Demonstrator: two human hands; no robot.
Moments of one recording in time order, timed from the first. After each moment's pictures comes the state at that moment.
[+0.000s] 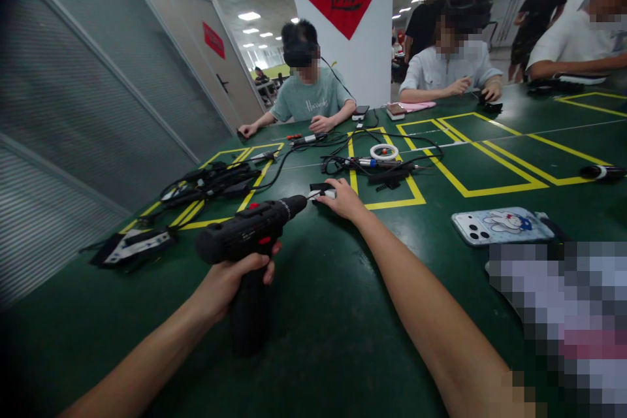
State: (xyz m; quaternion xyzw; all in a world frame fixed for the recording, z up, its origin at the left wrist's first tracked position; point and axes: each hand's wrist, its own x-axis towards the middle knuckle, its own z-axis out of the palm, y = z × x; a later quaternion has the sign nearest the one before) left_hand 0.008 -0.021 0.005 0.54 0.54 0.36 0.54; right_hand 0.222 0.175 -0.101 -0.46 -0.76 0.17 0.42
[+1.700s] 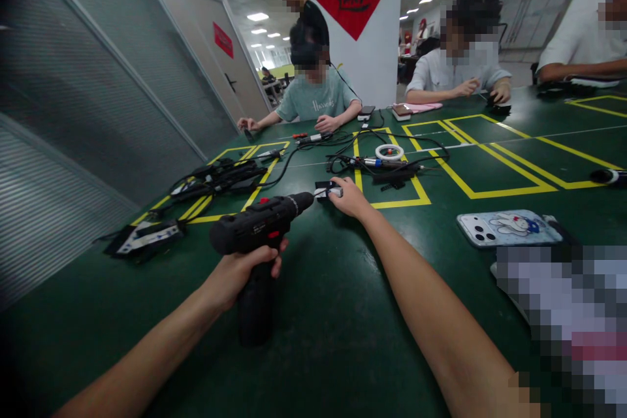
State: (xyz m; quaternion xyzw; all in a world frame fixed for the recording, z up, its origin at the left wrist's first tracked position) left_hand 0.007 -0.018 0.000 0.57 0.53 0.34 0.52; right_hand 0.225 0.172 -0.097 -0.46 -0.77 0.17 0.40
